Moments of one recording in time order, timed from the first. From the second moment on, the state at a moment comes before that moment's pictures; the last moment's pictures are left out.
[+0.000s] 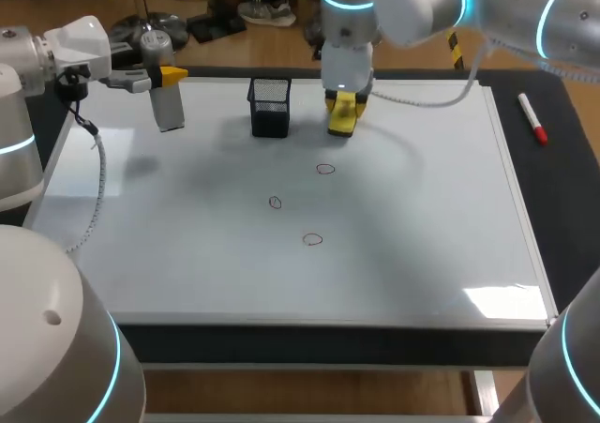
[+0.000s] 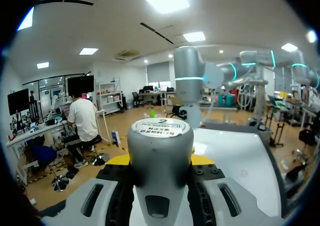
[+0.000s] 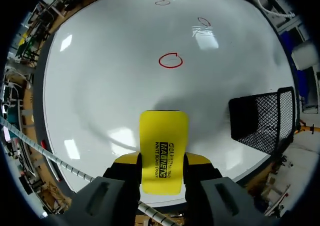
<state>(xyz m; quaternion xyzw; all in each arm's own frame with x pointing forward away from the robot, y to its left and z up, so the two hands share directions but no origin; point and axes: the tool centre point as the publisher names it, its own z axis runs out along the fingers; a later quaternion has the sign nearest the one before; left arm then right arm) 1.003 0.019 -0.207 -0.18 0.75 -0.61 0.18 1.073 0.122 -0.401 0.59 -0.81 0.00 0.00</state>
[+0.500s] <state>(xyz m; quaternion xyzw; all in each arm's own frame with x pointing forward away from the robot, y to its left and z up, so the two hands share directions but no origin) 1.003 0.019 -0.207 -0.18 0.75 -0.61 0.18 1.061 0.046 -0.376 0.42 -0.91 0.02 0.05</state>
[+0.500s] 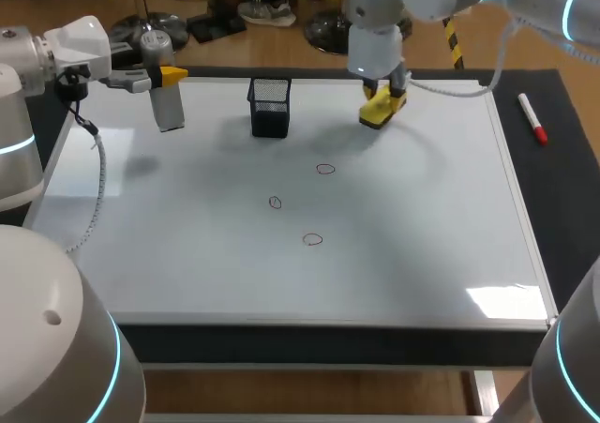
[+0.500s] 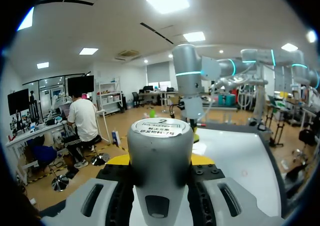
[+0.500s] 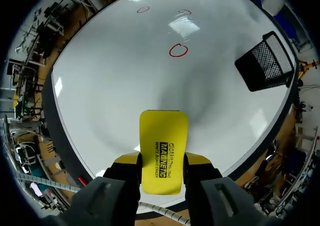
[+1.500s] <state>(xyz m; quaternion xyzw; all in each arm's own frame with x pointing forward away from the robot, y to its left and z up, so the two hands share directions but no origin) 1.003 0.019 -0.207 -0.18 0.75 -0.61 0.18 0.974 -0.063 -0.370 0.24 -0.97 0.03 0.06</state>
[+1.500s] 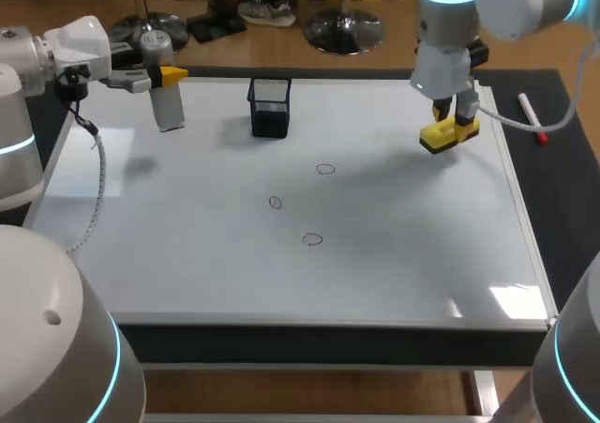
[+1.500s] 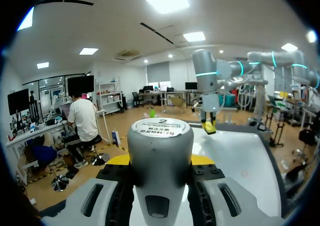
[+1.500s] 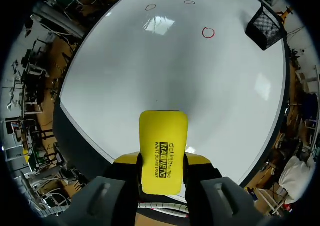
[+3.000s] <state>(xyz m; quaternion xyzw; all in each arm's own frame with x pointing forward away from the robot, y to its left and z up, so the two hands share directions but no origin) 0.978 -0.022 -0.202 -0.15 0.76 -0.61 0.16 0.960 -0.071 -0.372 0.22 -0.97 0.01 0.05</state>
